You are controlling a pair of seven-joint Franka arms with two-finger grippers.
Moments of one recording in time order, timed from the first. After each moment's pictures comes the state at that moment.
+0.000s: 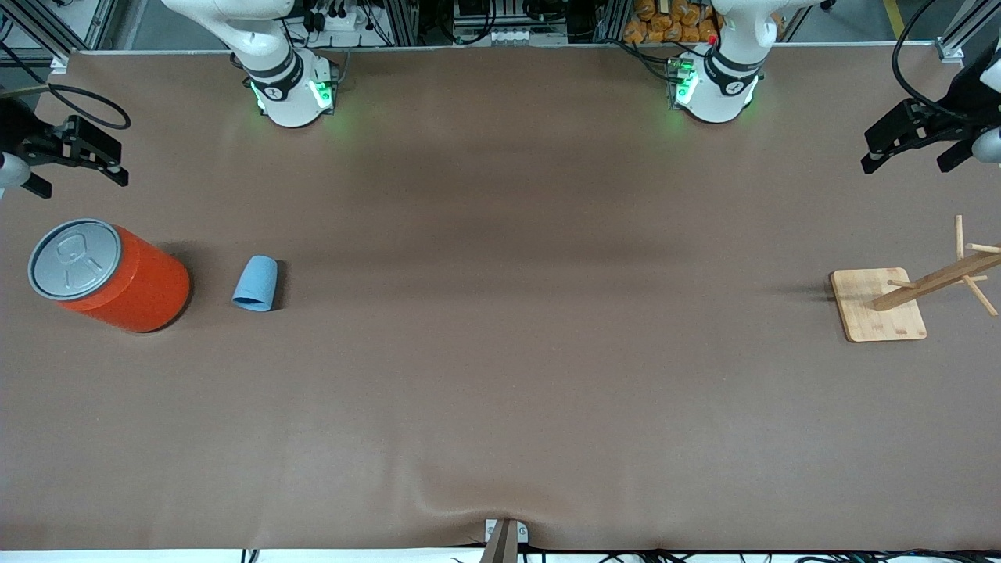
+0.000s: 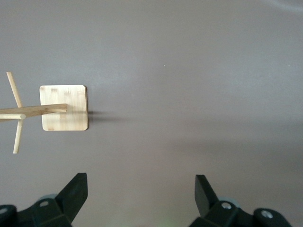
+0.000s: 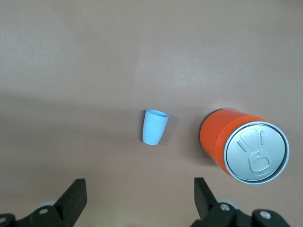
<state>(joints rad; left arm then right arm) 0.17 -0.12 -0.23 -1.59 -0.03 1.52 -0.07 -0.07 -0.03 0.10 -1.48 0.00 1.45 -0.15</state>
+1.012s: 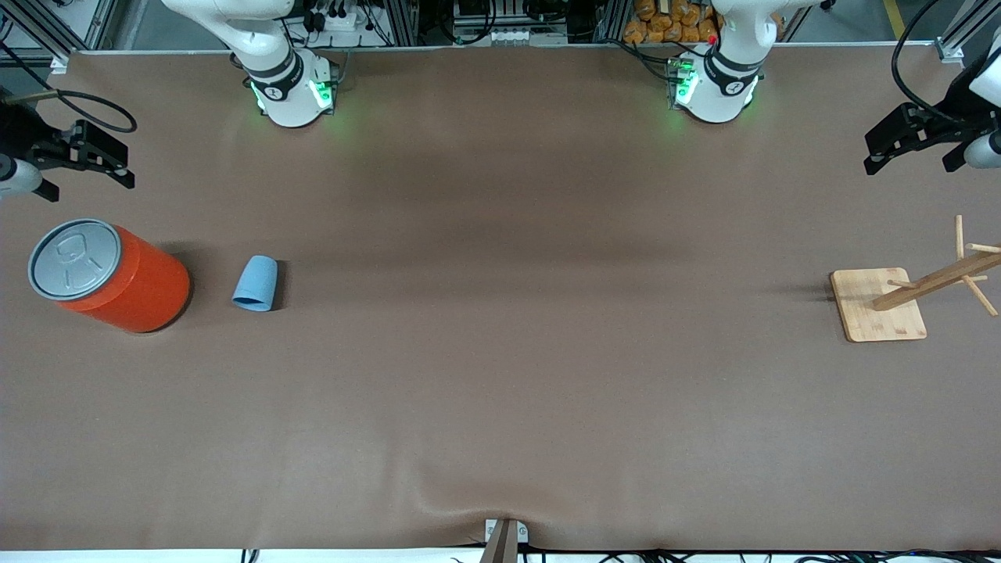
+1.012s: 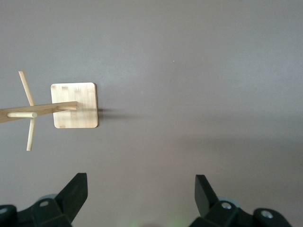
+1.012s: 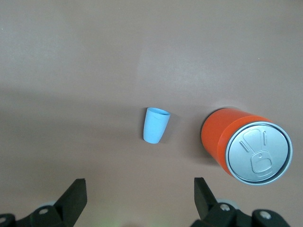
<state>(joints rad) 0.17 -0.11 -0.24 -1.58 0.02 1.50 -0.07 -0.07 -0.01 0.10 -1.49 0.00 1.45 -0.16</state>
